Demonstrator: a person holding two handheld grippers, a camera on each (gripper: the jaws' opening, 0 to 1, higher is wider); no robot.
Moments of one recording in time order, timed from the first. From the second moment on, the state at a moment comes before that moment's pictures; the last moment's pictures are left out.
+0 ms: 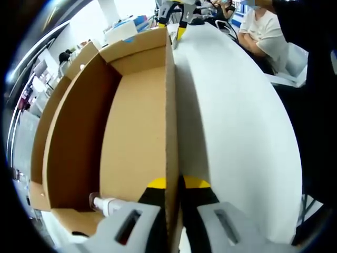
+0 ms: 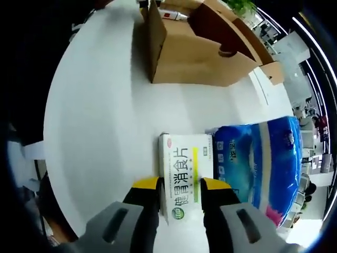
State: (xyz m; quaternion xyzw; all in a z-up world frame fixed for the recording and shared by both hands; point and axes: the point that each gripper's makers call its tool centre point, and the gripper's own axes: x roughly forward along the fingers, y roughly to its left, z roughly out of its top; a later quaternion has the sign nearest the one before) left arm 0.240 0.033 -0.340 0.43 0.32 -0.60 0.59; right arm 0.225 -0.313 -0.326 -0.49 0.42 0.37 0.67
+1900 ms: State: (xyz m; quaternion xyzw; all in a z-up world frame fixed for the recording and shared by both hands) left arm 0.240 0.033 -0.340 0.43 0.32 -0.60 0.59; right arm 0.236 -0.252 -0.248 -0.49 0.32 0.43 0.68
